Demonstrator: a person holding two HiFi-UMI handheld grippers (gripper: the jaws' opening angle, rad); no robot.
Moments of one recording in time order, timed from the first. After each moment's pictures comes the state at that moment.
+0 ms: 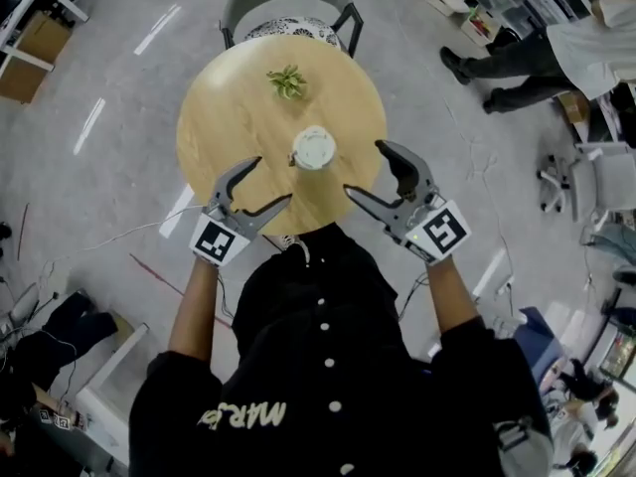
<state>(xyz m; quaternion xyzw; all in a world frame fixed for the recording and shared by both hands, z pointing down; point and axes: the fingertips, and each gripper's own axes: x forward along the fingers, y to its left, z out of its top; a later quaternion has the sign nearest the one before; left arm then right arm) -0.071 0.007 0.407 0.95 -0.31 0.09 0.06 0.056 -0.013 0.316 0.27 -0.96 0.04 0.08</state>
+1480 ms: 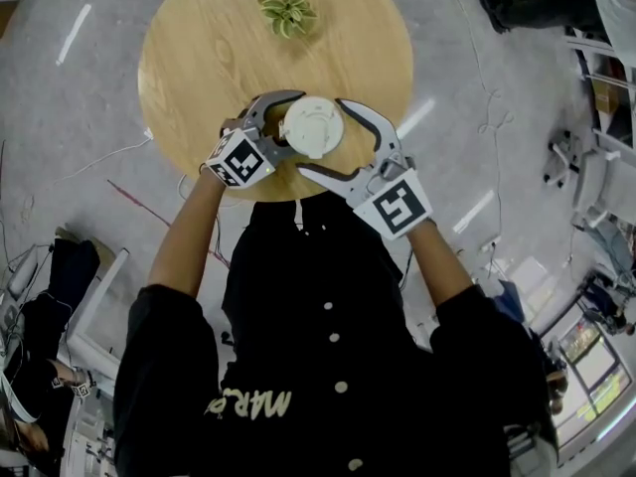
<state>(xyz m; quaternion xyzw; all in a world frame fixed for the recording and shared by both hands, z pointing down) 0.018 -0.066 0.597 0.97 -0.16 0.17 0.05 -0.007 -0.061 0.486 0.17 -0.95 0.10 0.22</state>
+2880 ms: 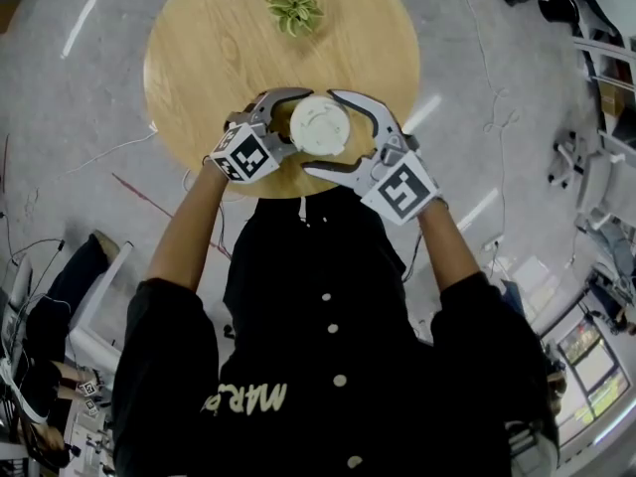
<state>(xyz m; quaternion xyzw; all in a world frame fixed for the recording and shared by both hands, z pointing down) 0.019 -0.064 0.595 0.97 -0.13 0.18 0.05 -0.022 -0.062 0.487 0.07 -0.97 0.04 0.22</state>
